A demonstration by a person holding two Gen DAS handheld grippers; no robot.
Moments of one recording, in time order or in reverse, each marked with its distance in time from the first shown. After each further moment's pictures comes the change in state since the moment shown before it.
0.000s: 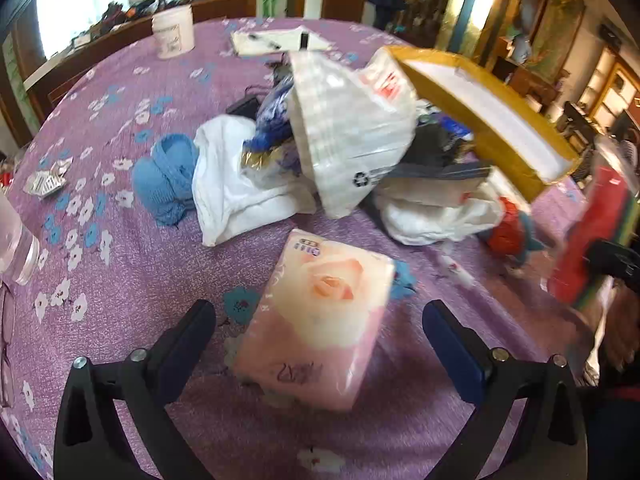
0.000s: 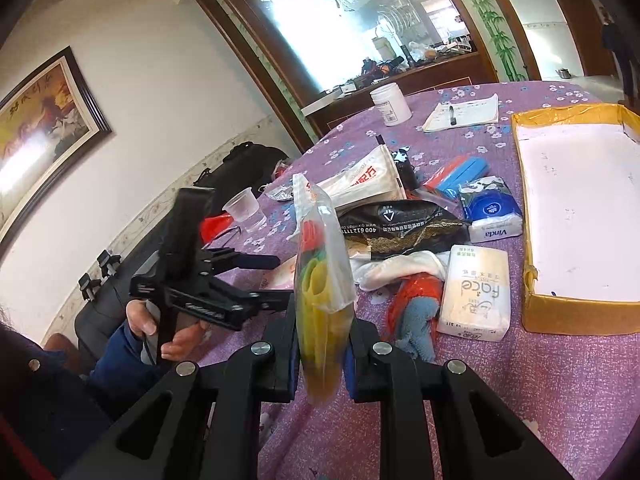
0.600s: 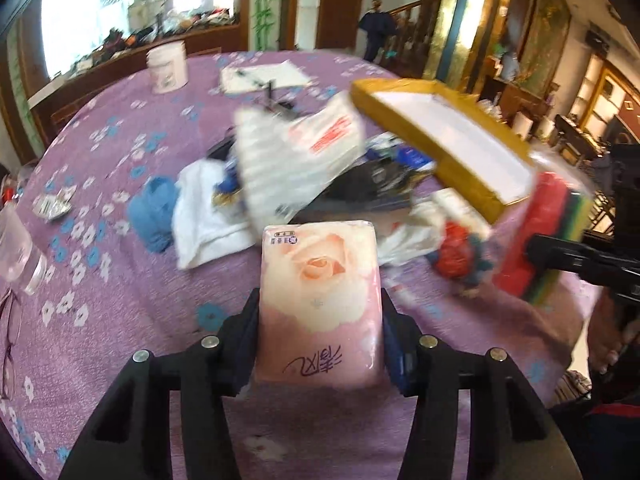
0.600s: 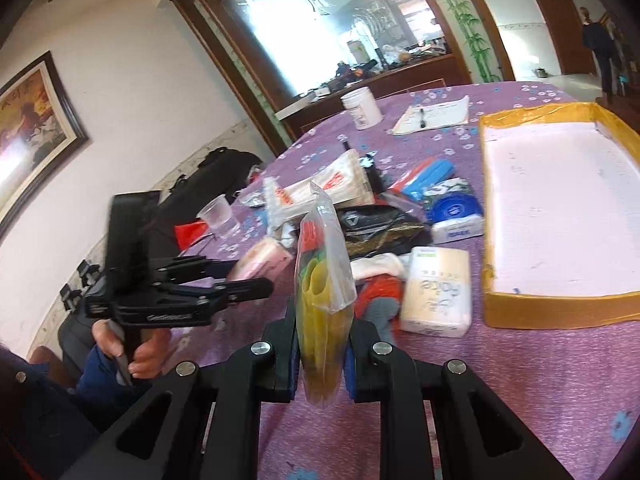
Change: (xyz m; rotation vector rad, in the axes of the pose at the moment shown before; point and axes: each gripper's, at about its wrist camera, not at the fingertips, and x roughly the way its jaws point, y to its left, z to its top) left arm -0.036 -0.037 -0.005 0.034 -0.144 -0.043; right arm -0.013 -0.008 0.003 0.029 -0.011 -0.107
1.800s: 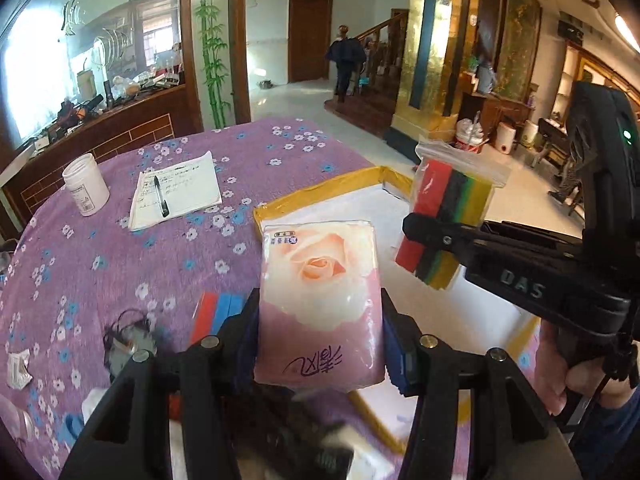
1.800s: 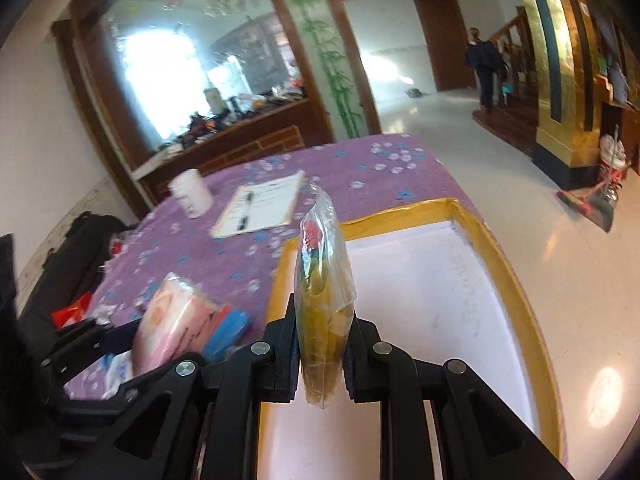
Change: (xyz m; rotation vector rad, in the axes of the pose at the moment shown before) left arm 0.080 -0.121 0.195 0.086 -0.078 -0.001; right arm -0.020 -0.139 0.161 0.164 -0.100 -0.502
